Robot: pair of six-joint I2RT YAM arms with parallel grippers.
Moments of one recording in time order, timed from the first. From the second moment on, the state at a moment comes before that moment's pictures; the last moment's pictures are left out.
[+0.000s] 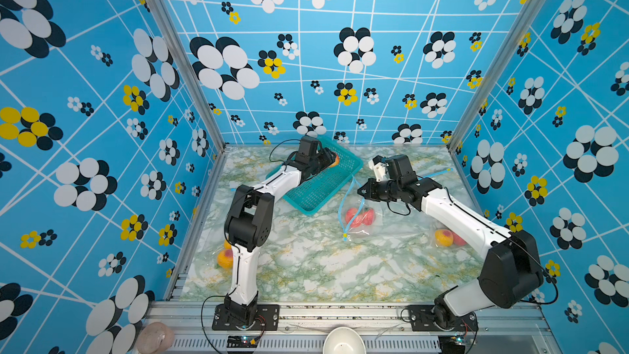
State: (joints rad) left arm -0.40 2.02 1.57 -0.06 0.24 -0.88; right arm 0.45 1.53 1.21 -0.45 -0.38 0.52
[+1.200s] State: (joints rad) left arm -0.66 1.52 1.07 0.10 0.36 -0.87; right arm 0.39 1.54 1.27 -0.41 -0.41 0.62
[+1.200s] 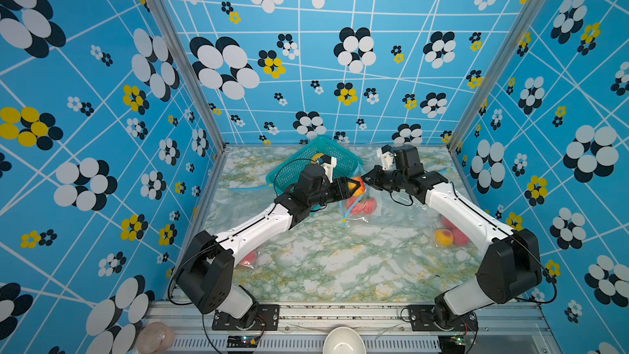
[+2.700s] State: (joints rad) left arm -0.70 1.55 1.12 -0.06 0.19 -0.73; right arm 0.40 1.46 1.25 -0.31 -0.50 0.74
